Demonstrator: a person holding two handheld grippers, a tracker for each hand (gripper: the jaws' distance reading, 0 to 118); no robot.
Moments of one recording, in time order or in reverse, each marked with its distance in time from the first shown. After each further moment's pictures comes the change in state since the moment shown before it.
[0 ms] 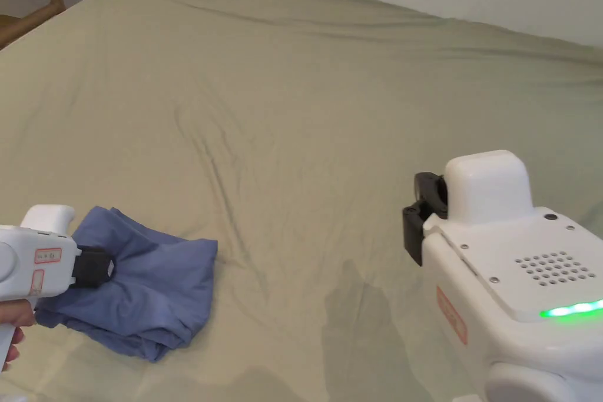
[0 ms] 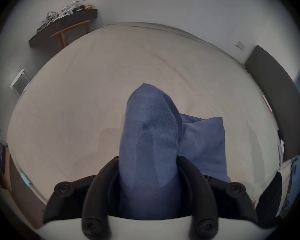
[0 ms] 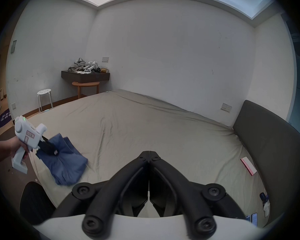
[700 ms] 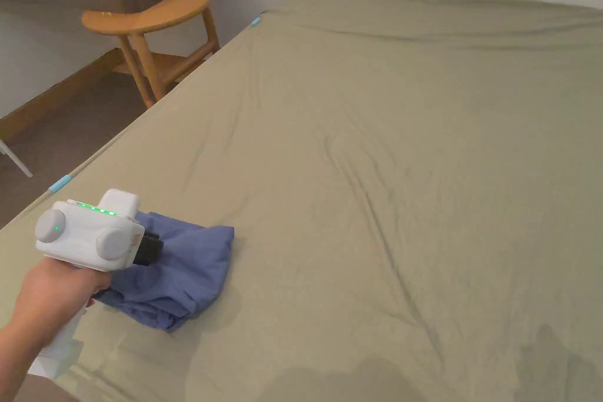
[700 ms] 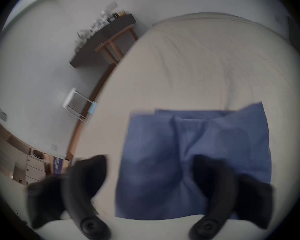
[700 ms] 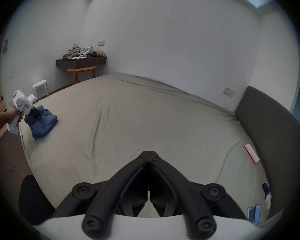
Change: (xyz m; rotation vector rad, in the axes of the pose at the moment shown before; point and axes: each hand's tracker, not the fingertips) left arm -0.153 0.073 -0.015 0.026 0.614 -0.169; right arm -0.002 -0.023 -0.043 -0.155 -0.003 -0.021
